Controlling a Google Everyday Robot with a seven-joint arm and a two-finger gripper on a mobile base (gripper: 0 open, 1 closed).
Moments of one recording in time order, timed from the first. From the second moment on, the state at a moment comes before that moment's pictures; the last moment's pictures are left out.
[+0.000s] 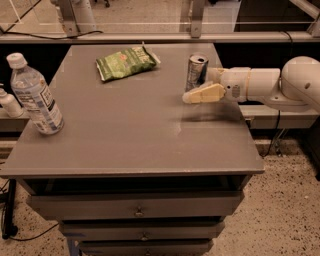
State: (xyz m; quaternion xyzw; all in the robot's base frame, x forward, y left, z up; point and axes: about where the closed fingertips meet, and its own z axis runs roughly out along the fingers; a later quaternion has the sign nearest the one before) arm 0.660 -0.112 0.869 -0.38 0.70 0.34 0.51
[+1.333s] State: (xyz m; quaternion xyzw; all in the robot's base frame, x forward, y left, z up) arm 0.671 -0.079 0.909 -0.43 0.63 0.34 0.55
